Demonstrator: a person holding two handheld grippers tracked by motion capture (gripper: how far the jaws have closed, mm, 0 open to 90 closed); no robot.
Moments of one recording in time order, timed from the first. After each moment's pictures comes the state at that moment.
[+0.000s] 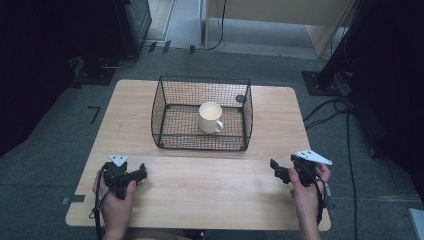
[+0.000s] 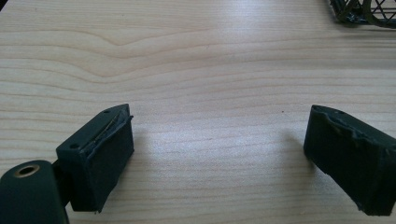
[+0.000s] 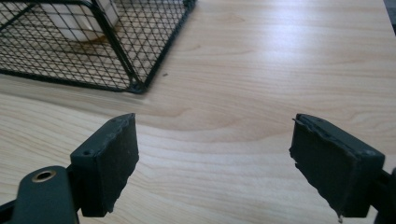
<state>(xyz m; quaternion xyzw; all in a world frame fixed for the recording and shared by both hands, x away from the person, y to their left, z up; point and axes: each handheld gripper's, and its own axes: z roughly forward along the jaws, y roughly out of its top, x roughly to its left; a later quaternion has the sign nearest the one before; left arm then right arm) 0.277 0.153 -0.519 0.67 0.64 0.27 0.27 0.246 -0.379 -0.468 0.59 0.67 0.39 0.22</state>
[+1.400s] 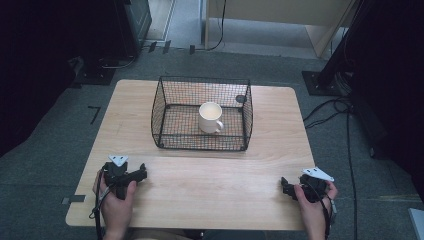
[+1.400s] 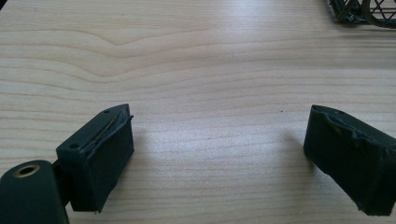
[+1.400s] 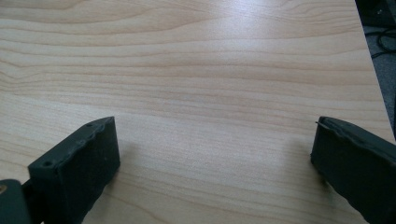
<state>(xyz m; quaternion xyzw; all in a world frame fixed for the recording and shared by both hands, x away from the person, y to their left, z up) 0.276 0.153 -0.519 0.67 0.64 0.27 0.27 0.220 -0.413 -0.527 0.63 0.67 0.29 0.25</state>
